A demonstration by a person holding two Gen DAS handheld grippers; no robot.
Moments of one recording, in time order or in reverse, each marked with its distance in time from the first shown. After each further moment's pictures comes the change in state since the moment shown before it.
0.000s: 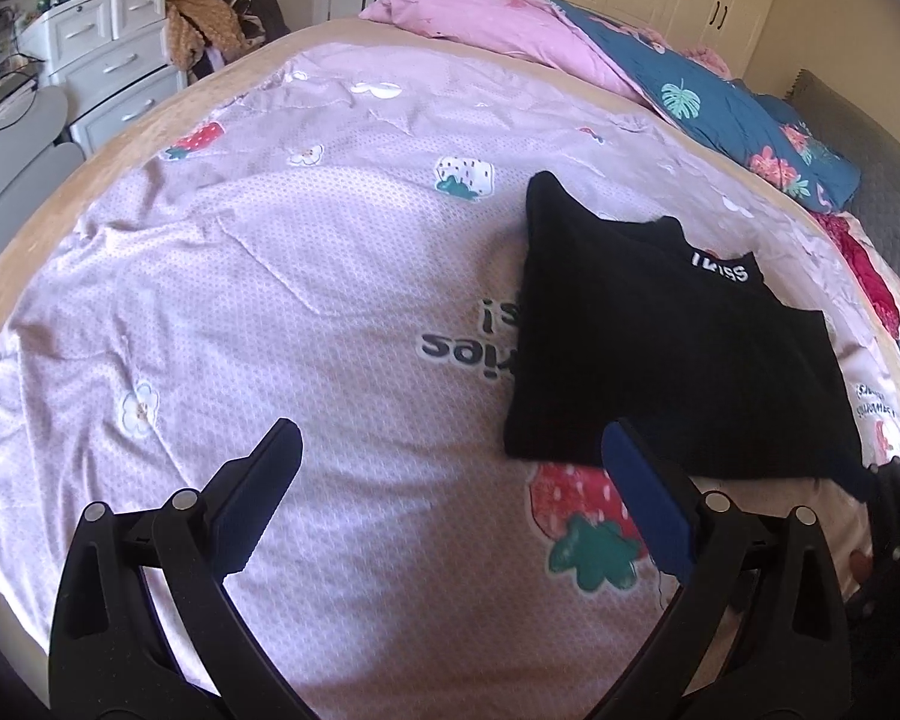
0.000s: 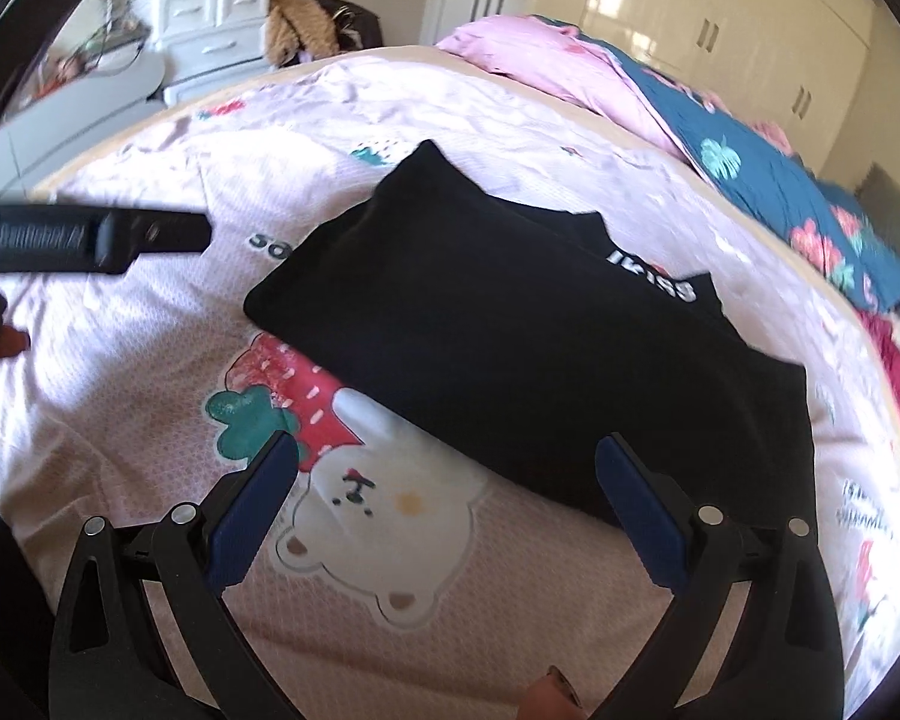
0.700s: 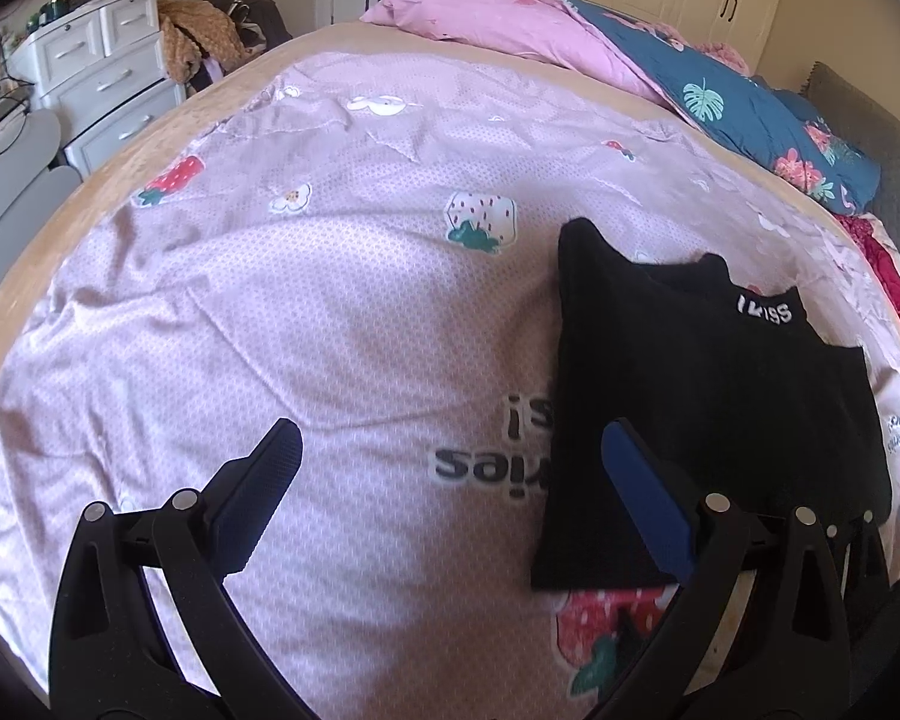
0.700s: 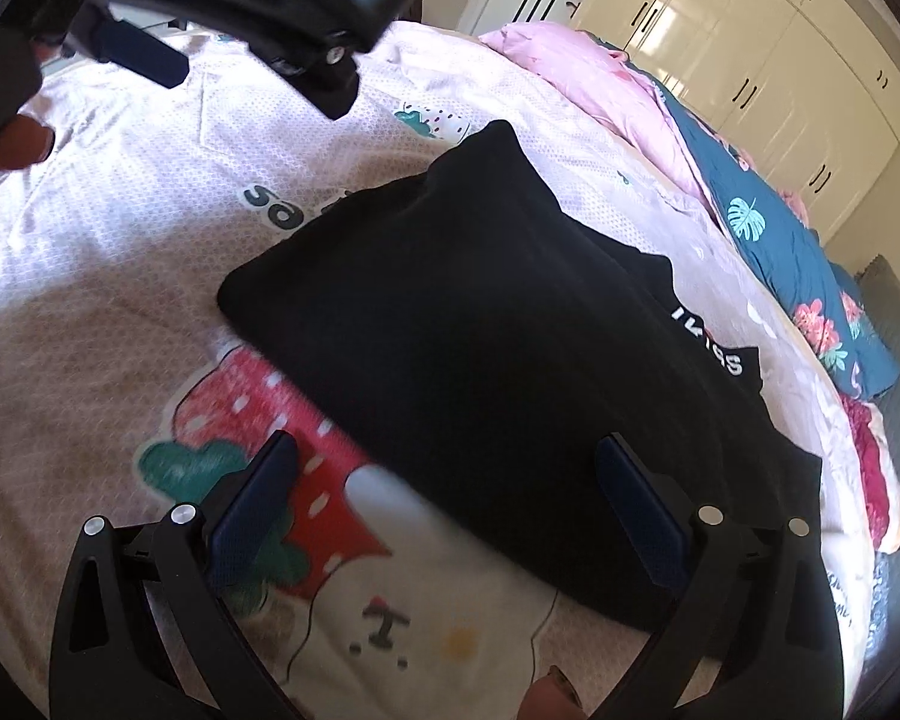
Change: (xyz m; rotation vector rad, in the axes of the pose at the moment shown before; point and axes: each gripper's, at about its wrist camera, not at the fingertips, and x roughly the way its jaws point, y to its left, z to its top) left arm 0.043 0.000 0.053 0.020 0.003 0.043; right arm 0.076 0.039 0.021 -0.177 0.010 -0.097
